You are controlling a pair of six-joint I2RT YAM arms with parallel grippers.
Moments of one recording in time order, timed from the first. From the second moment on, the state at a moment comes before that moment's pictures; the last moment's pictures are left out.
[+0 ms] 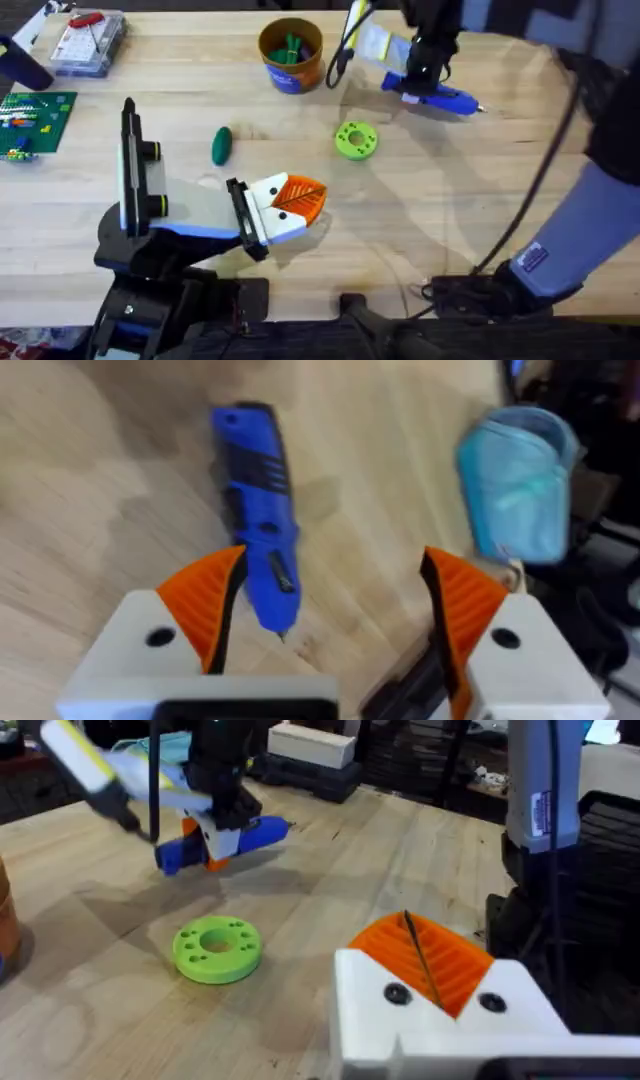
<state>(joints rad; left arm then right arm) -0.18 0.00 0.00 -0.07 1.02 -0.10 0.30 1.99 1.51 -0.85 0.29 -0.96</state>
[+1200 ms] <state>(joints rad) -0.18 0.00 0.01 0.07 0.81 -0.16 0.38 1.51 1.53 -0.84 0.38 -0.54</state>
